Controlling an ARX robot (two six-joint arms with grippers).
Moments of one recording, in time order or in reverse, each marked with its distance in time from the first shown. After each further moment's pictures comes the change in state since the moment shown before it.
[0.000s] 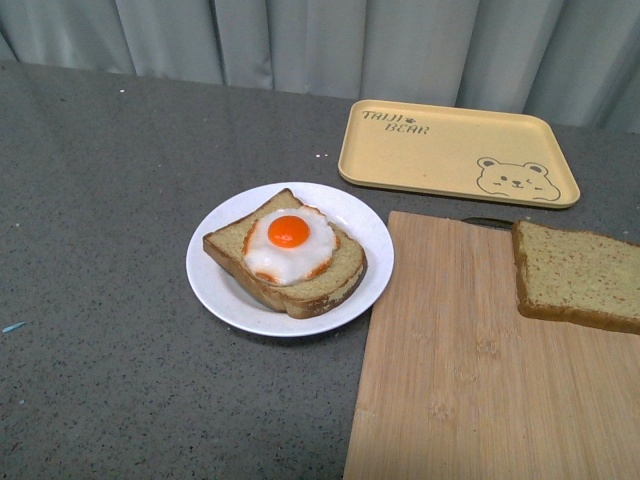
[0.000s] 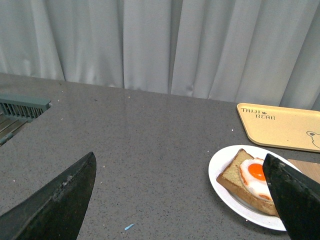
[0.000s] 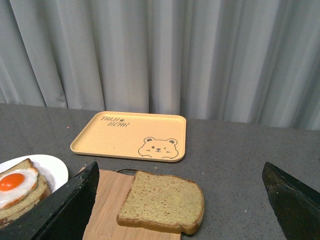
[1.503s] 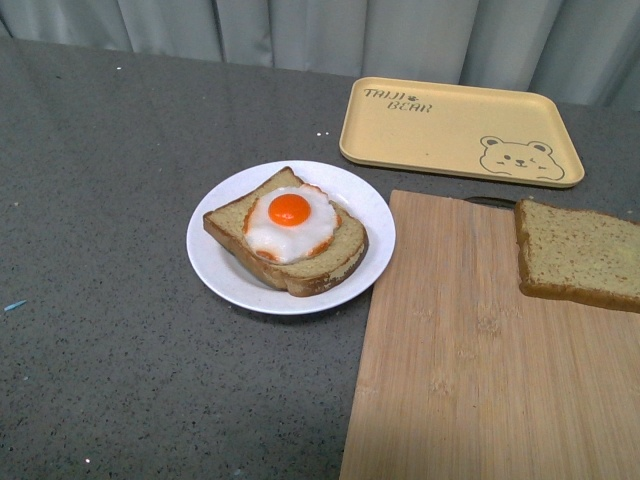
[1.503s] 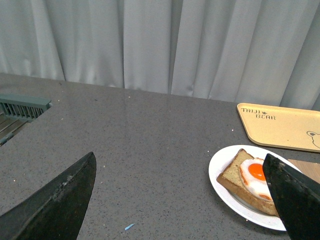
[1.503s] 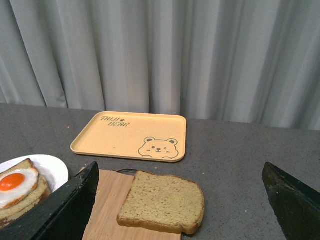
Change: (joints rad) left arm 0.000 0.000 0.000 0.000 0.000 0.000; right arm 0.000 0.000 0.000 0.000 0.000 0.000
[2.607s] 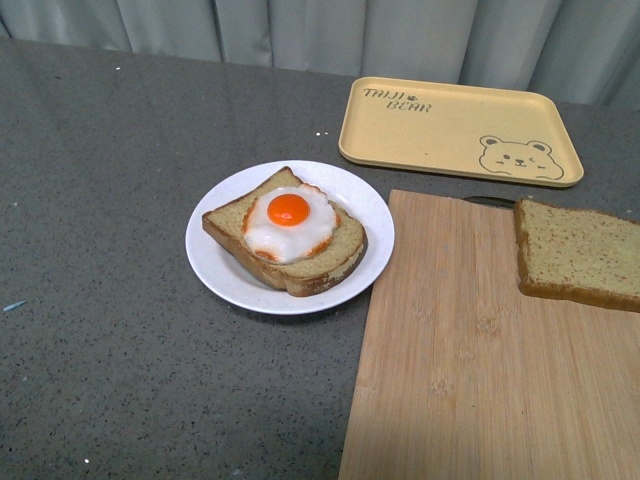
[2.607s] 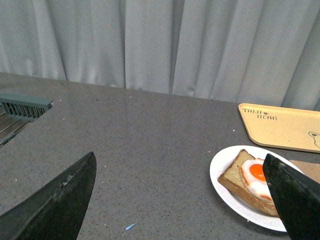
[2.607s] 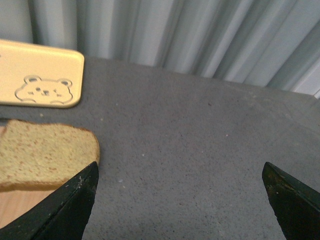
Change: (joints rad) left arm 0.000 -0.001 0.000 0.000 -0.001 0.000; right arm -0.008 0.431 0.060 0.132 0.387 -0.207
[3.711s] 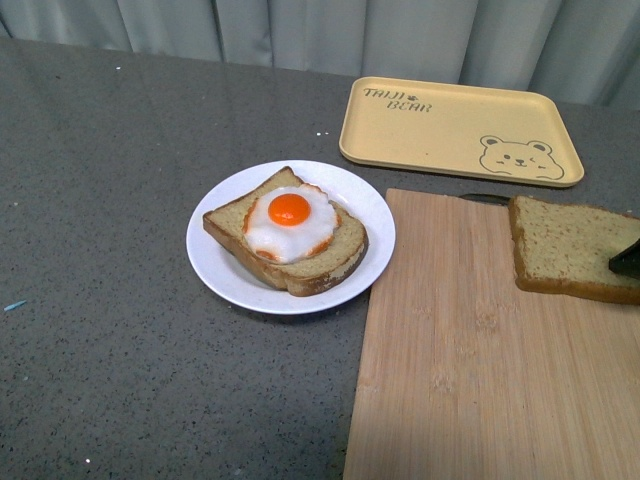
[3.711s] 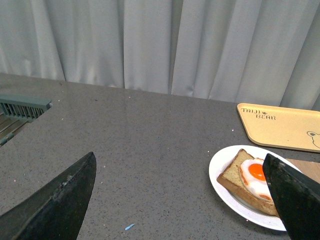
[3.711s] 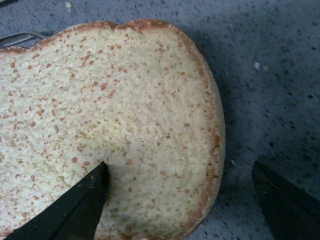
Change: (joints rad) left arm 0.000 0.000 0.000 0.000 0.001 0.000; right arm -0.196 1.586 0.721 0.121 -0.658 0.384
